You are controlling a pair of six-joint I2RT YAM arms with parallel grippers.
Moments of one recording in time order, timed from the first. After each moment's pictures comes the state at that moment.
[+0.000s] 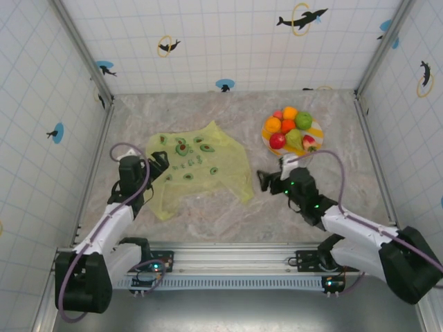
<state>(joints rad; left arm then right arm) -0.12 0.97 0.45 -0.01 0.12 -0.73 0.71 1.06 0.32 0.28 0.08 0.31</state>
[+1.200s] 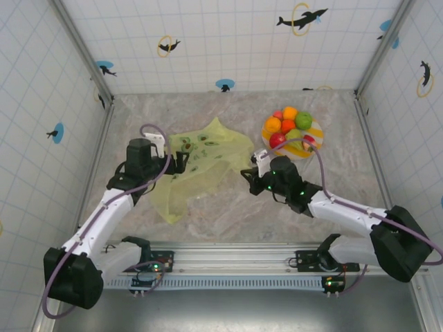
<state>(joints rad) -0.29 1.02 0.71 -0.28 0.25 -0.14 0.76 1.21 0.56 0.20 -0.18 0.24</state>
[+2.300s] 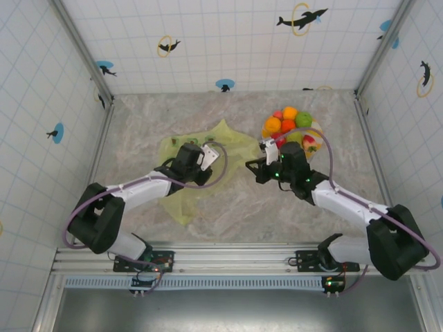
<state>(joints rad) -0.62 1.47 0.75 -0.07 0.03 0.24 0.59 1.27 0.66 0.11 -0.40 0.30</state>
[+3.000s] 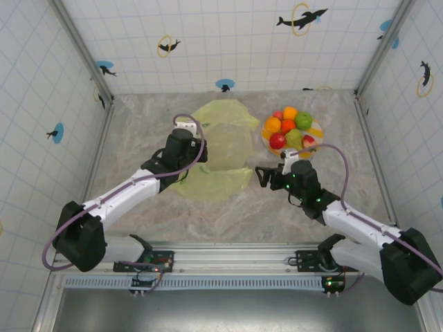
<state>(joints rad) -0.62 1.32 0.88 -0.10 -0.10 -0.39 0.58 1.05 0.37 0.21 -0.02 0.45</state>
